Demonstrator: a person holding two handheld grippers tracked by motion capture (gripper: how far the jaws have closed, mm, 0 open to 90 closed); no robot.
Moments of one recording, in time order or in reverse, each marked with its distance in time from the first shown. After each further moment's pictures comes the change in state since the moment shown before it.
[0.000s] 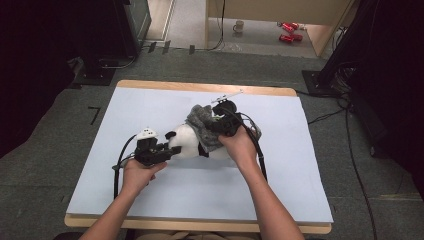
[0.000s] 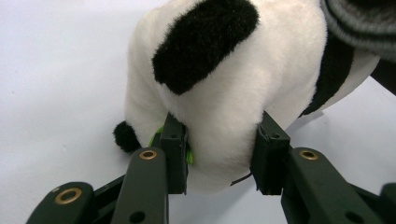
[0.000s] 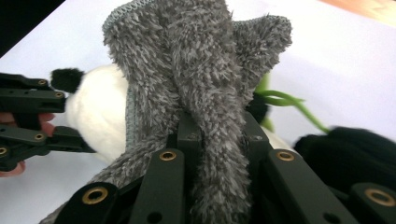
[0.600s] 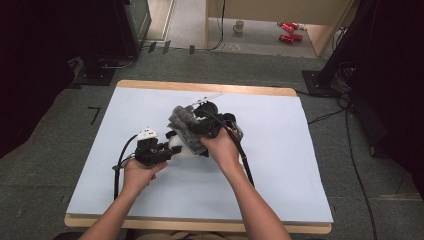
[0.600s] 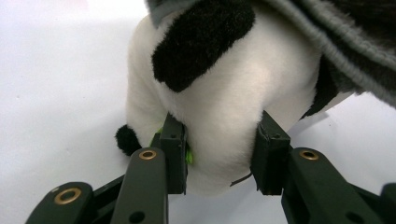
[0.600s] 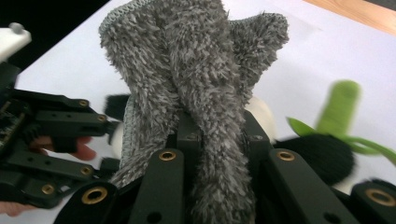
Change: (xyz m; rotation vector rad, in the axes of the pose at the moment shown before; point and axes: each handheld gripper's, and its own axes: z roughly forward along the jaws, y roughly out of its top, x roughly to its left) left arm -0.002 0.000 0.001 -0.009 0.022 0.017; right arm 0.040 0.011 0.024 -0.029 0.042 -0.052
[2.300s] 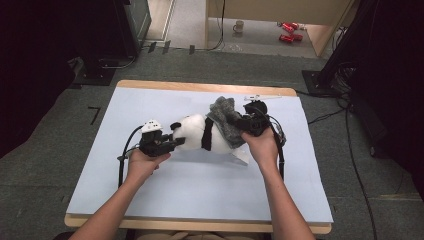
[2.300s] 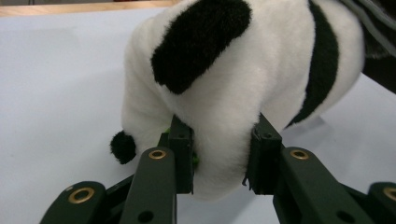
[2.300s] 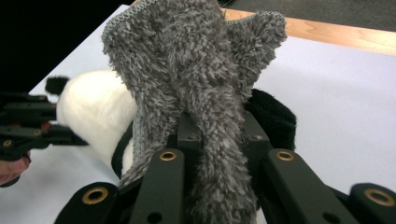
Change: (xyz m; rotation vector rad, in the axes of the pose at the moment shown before) left arm 0.001 0.019 0.011 -0.030 -0.032 0.091; right arm -0.089 -0.043 -0.063 -0.172 -0.021 0.175
